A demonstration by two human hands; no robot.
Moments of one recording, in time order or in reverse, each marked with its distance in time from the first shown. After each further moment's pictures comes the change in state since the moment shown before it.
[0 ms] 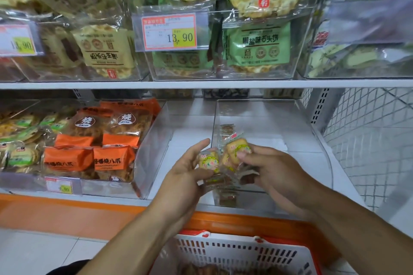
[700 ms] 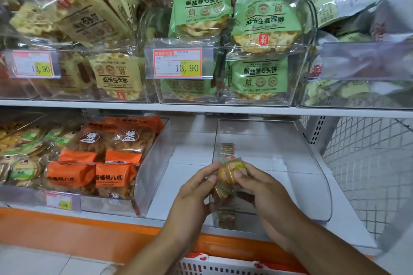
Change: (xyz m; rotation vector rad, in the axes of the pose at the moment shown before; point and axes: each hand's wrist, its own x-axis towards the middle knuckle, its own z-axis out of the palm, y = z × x) left_hand 0.008 -0.013 0.006 0.133 0.023 0.097; right_hand 0.003 0.008 0.017 -0.026 0.147 -0.055
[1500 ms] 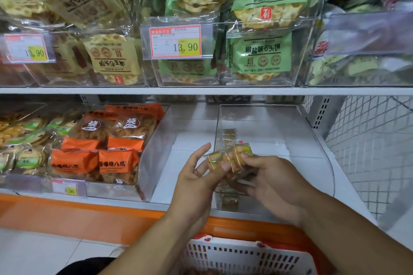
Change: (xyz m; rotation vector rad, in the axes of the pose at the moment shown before) left_hand 0.003 -0.005 0.007 -0.264 0.073 0.033; right_hand 0.000 -0.013 -0.004 0.351 -0.054 0.291
